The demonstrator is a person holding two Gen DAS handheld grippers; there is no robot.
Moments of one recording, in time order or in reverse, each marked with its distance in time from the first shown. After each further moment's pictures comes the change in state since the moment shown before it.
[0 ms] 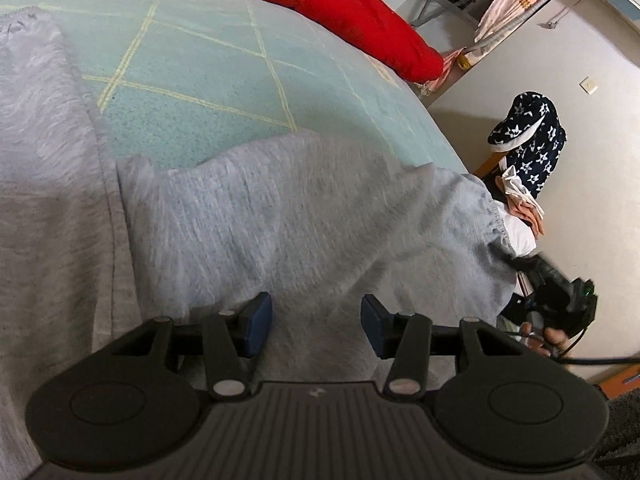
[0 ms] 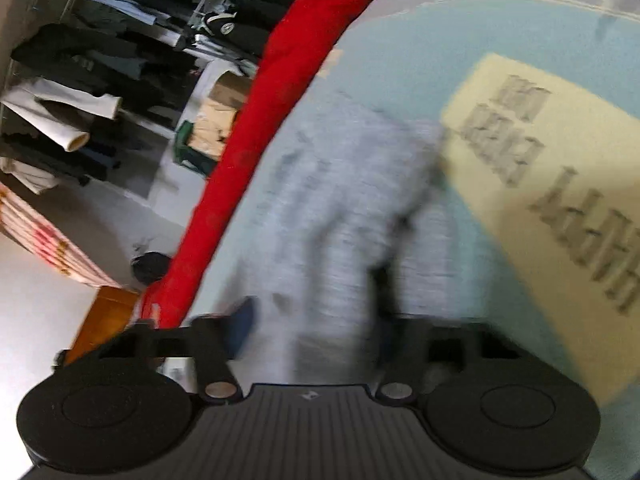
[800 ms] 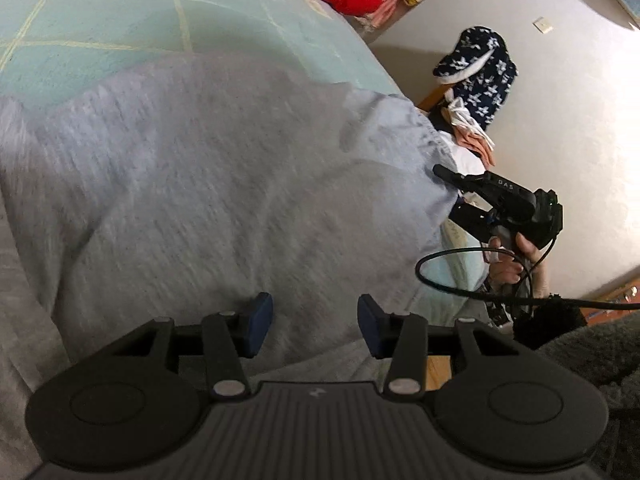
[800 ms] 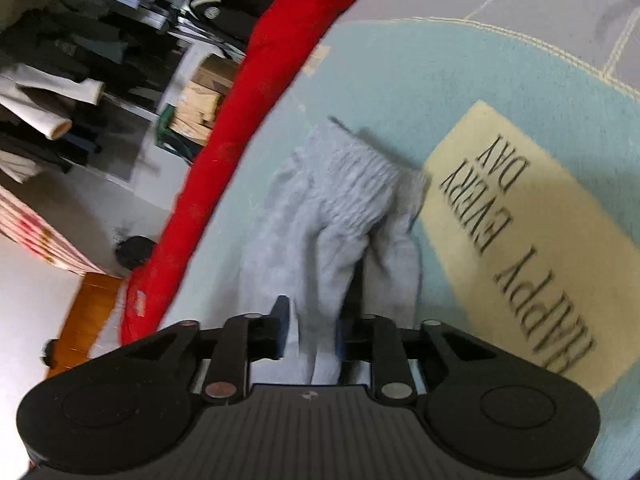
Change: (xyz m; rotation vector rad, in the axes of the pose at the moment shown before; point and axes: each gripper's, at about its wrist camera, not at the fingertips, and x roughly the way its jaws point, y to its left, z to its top) left arm 0.005 -0.045 -0.015 0.105 0.206 -0.151; right arm -0.016 0.022 0.032 -0.006 0.073 -0.031
